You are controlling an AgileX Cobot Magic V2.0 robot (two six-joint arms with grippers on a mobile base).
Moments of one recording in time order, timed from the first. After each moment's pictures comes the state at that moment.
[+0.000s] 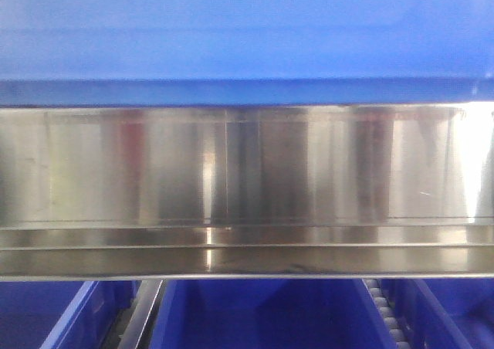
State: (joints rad) left arm -0.85 1.27 -1.57 0.71 1.31 -0.85; right arm 1.08 1.24 -1.51 -0.64 1.32 0.86
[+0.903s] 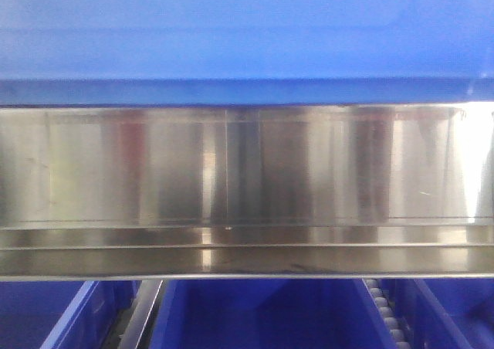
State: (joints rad) left arm -0.85 1.27 -1.57 0.71 1.31 -0.84; right arm 1.08 1.24 -1.51 -0.64 1.32 0.86
